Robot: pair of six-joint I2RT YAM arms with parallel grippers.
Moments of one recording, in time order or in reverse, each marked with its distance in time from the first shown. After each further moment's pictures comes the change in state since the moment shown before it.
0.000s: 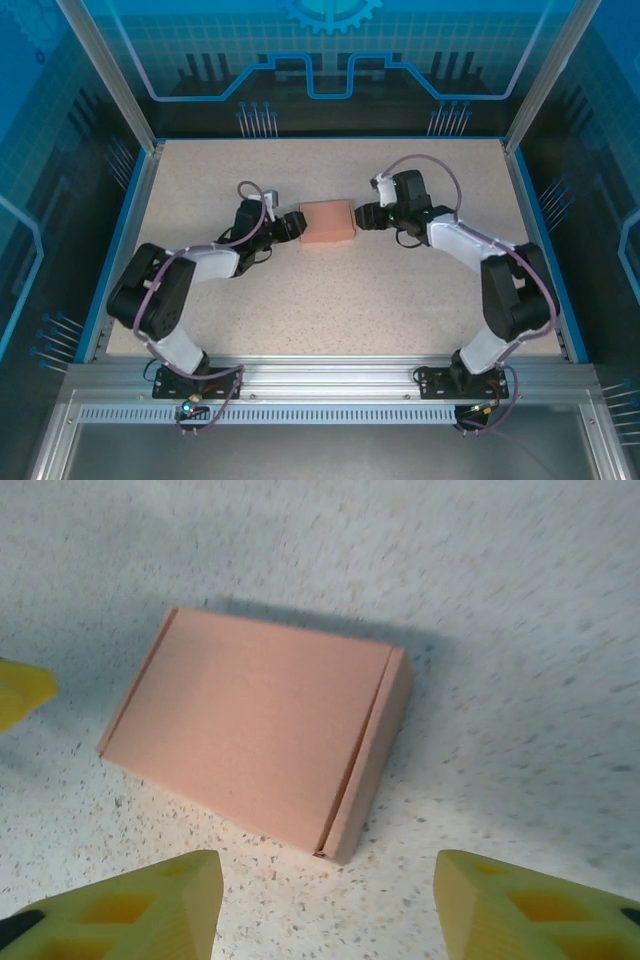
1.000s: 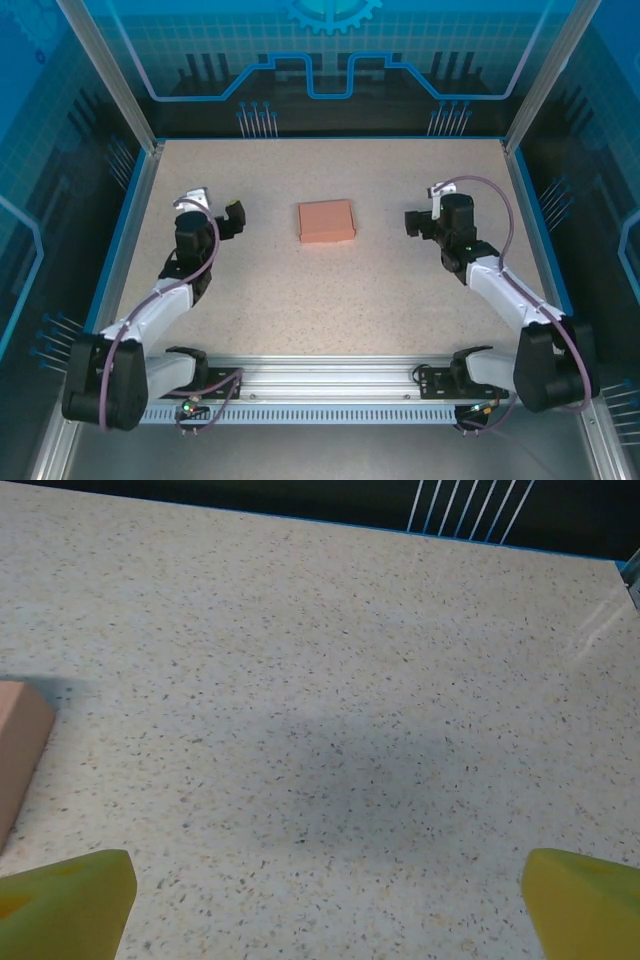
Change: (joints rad) left arm 0.257 -0.441 -0.217 -0.072 -0.376 0.368; right arm -0.169 -0.341 -0.360 0.177 0.441 -0.142
